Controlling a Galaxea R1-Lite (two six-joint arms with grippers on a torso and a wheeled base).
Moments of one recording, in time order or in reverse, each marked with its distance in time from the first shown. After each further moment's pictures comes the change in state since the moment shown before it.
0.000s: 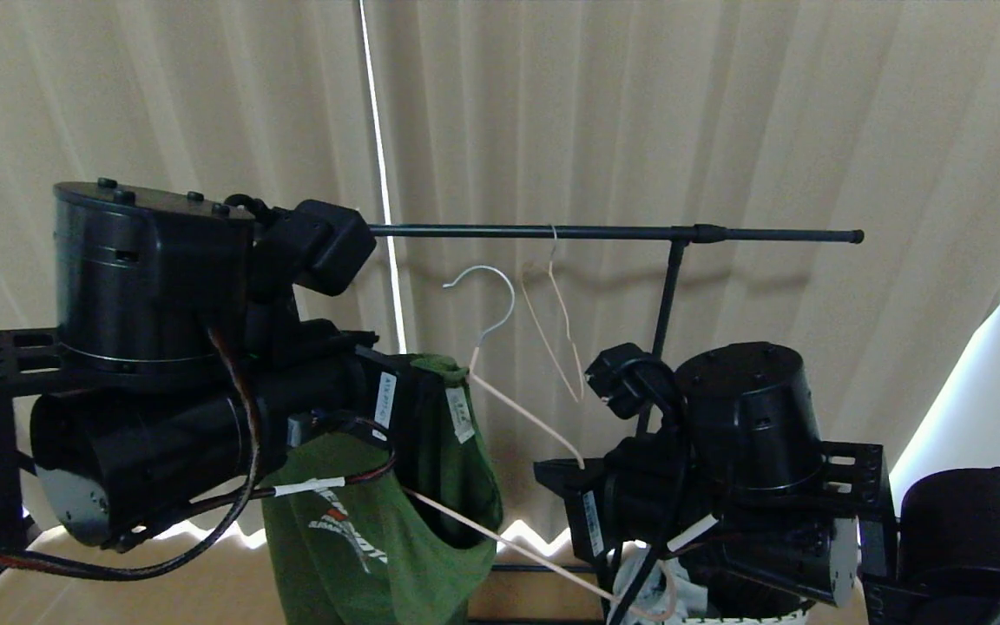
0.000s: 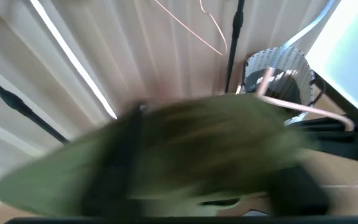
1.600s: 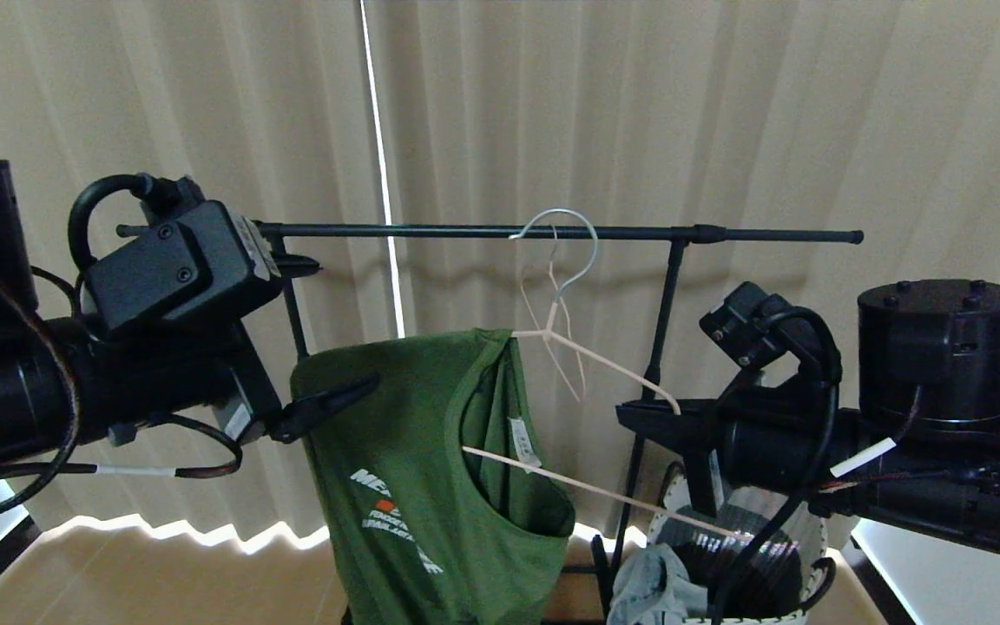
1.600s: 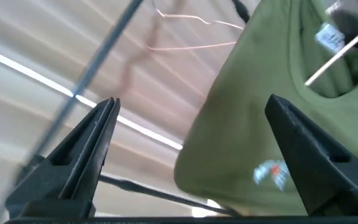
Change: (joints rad) left arm 0.297 -0.141 0.075 -0.059 -0.491 0.793; right arm -0.197 -0.199 0.077 -0.004 0.167 -0.312
